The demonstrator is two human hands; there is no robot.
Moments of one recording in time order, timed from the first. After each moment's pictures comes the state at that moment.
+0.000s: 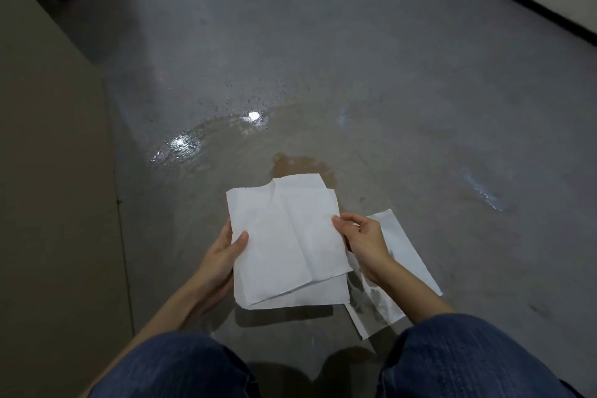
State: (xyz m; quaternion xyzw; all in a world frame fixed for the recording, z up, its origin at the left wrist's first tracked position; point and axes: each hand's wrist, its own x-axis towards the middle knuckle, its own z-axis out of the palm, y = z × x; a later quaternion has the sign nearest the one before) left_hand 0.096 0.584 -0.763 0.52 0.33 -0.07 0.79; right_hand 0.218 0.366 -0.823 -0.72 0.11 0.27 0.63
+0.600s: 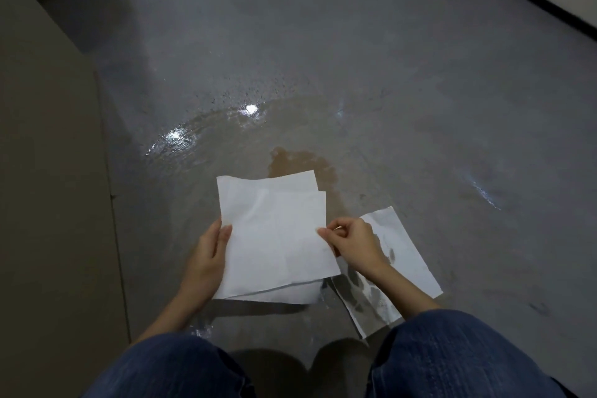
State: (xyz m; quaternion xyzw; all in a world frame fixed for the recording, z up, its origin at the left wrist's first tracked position) left_hand 0.087 0.599 -0.776 0.80 0.28 0.03 0.53; right_hand 0.213 0.374 -0.822 -0.84 -0.05 0.25 0.48
